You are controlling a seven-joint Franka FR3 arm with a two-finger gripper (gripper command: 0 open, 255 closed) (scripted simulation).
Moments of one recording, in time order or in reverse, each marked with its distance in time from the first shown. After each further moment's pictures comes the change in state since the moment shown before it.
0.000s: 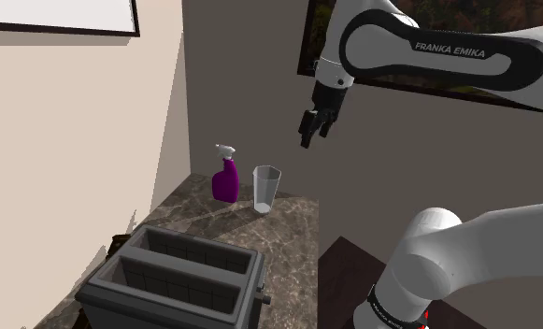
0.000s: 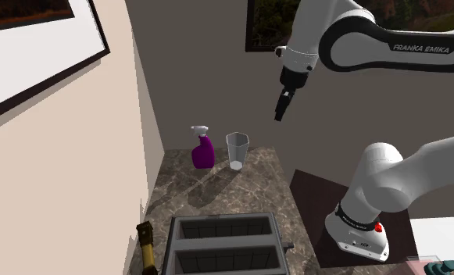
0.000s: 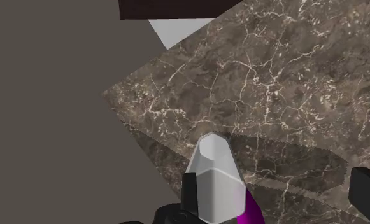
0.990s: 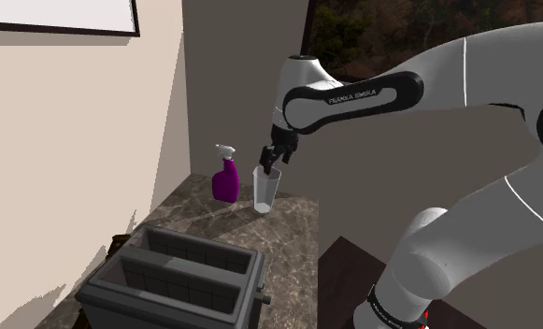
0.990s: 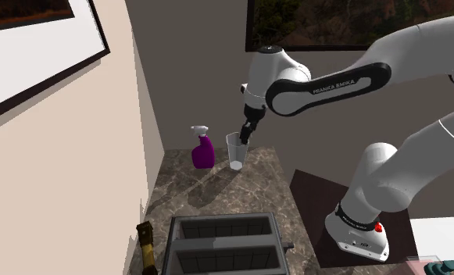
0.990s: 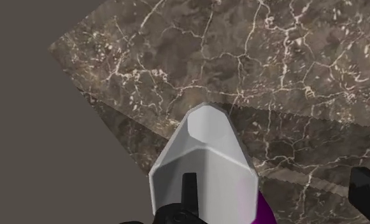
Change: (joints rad) arm -0.007 0.332 0.025 -0.106 -0.013 0.452 0.060
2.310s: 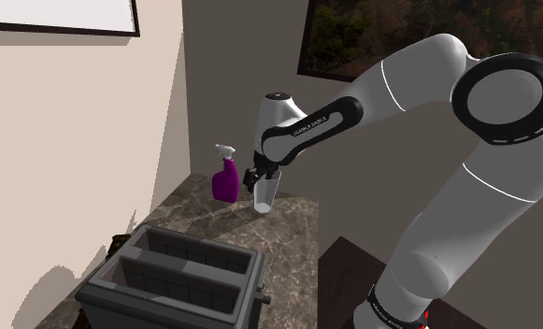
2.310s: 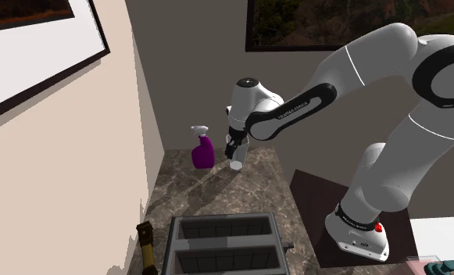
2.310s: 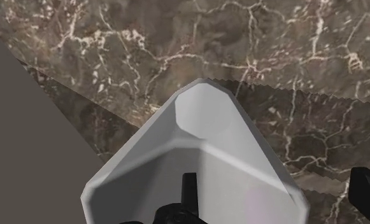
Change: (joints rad) arm -0.019 0.300 0.013 0.007 -0.047 0.302 0.052
